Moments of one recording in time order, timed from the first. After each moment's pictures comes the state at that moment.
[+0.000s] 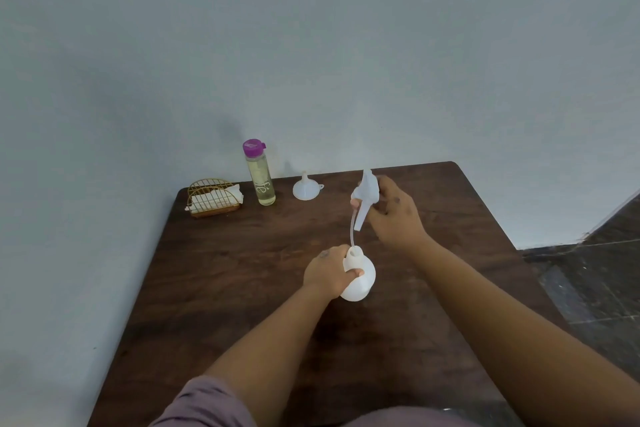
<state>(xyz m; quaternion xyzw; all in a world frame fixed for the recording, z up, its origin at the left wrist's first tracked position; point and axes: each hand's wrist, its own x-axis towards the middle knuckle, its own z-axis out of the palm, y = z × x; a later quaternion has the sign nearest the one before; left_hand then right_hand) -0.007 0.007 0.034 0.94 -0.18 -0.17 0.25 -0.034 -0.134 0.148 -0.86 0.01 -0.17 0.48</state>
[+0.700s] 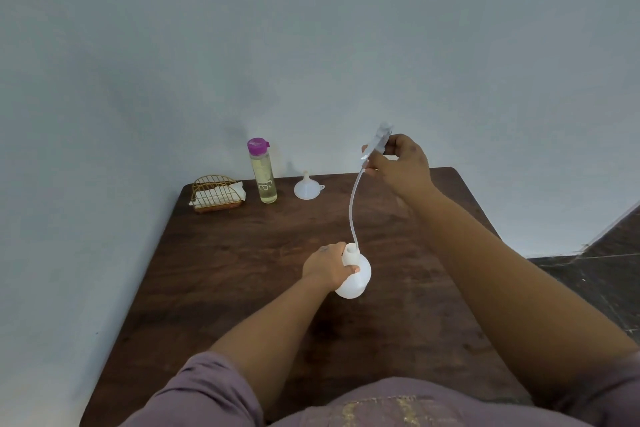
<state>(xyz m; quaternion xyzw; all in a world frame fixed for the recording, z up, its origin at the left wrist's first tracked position) -0.009 0.002 0.041 0.95 -0.15 -0.18 0.20 0.002 -0.150 0.201 -0.75 0.14 -0.17 0.62</state>
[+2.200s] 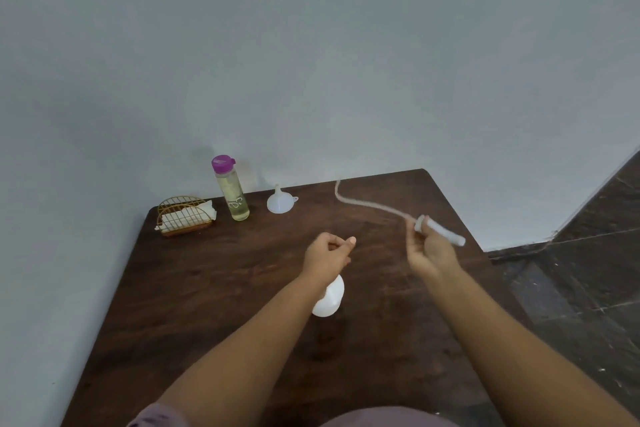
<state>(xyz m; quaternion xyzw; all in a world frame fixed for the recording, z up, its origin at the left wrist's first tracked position) -0.010 -0.050 0.080 0.78 0.01 -0.21 0.59 -0.050 -0.233 0.097 -0.10 0.34 -0.21 0.91</state>
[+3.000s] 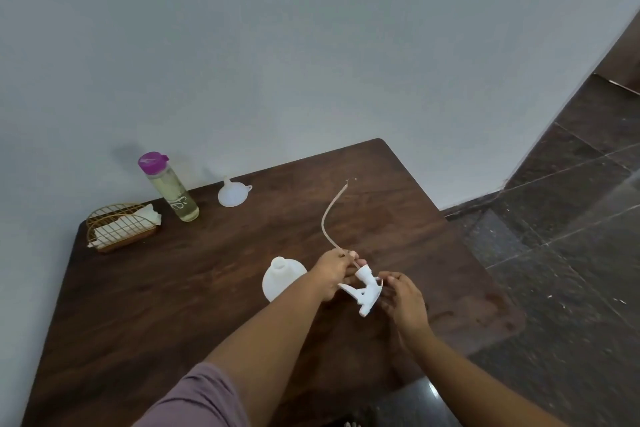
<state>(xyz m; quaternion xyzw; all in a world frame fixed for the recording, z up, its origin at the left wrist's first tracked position) -0.021 -0.130 0.010 0.65 0.09 -0.46 0.60 -0.154 -0.214 -0.013 -0.56 0.40 -0.11 0.71</state>
